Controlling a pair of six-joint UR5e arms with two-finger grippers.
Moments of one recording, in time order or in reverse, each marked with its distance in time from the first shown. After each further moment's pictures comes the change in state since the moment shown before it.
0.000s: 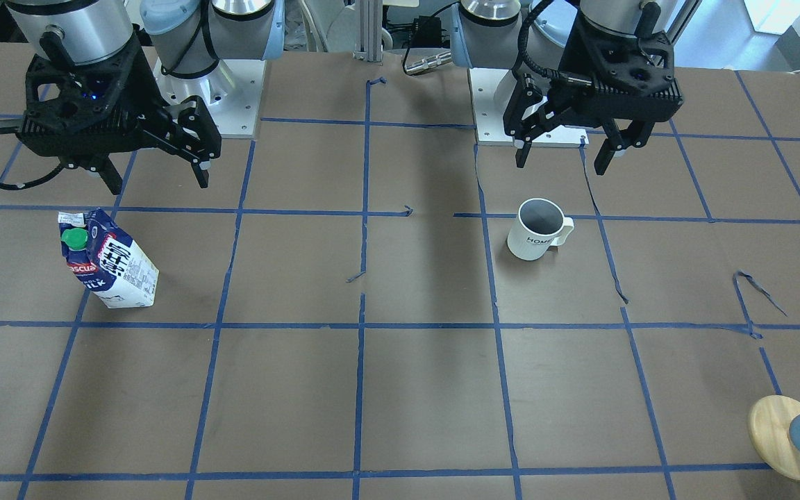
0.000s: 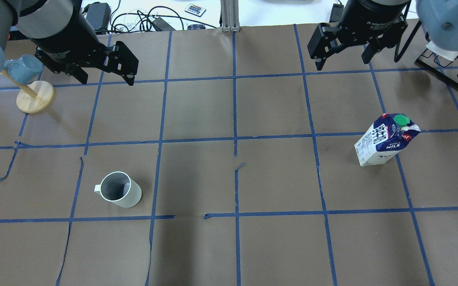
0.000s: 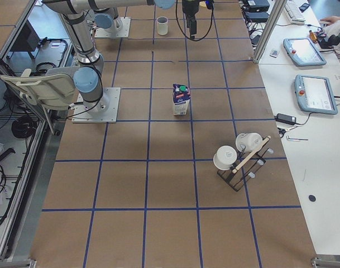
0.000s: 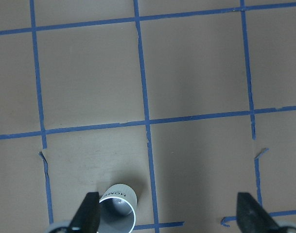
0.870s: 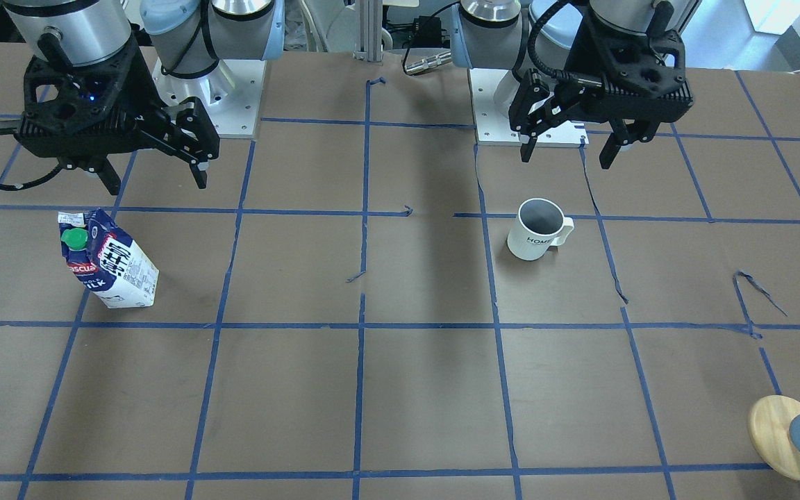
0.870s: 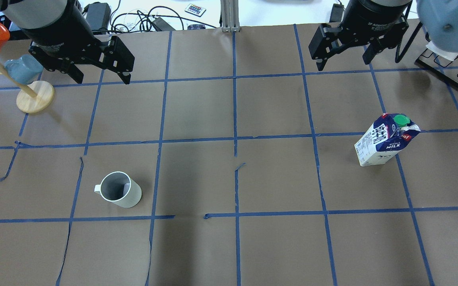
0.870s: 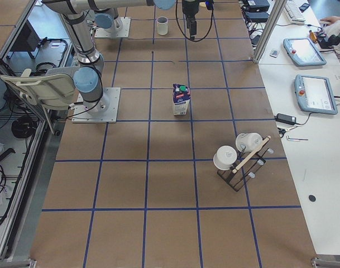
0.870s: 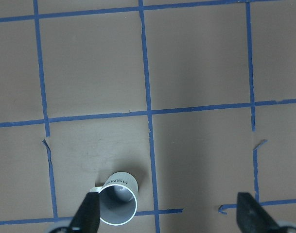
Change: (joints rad) left arm 0.010 -0.019 0.050 -0.076 -0.002 -0.004; right arm -0.003 -0.001 0.003 -0.003 -0.001 -0.002
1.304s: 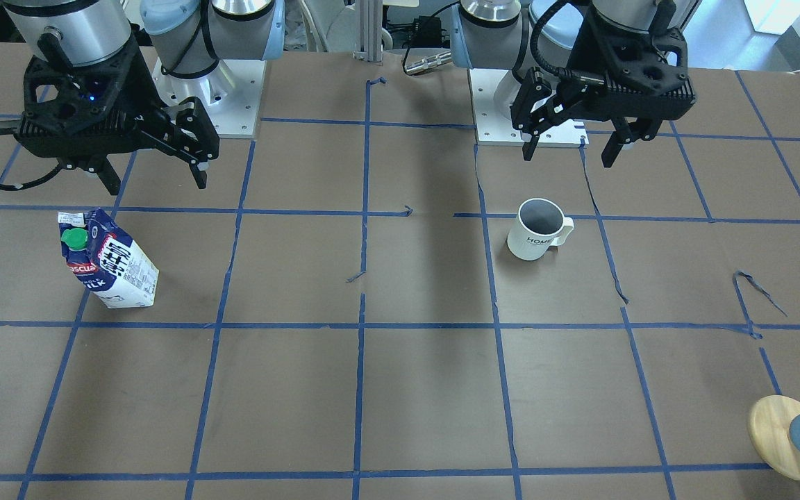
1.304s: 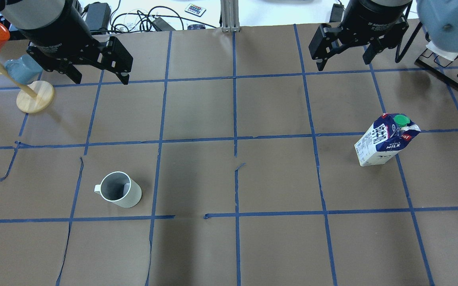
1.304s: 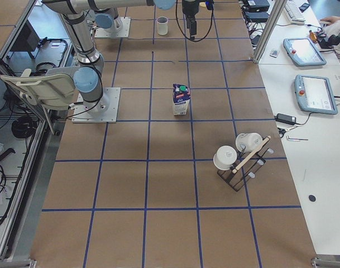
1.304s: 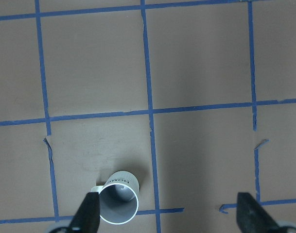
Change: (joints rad) left arm 0.002 0.006 -0.002 -0.002 0.003 0.006; right arm 0.000 0.000 0.000 0.000 0.000 0.000
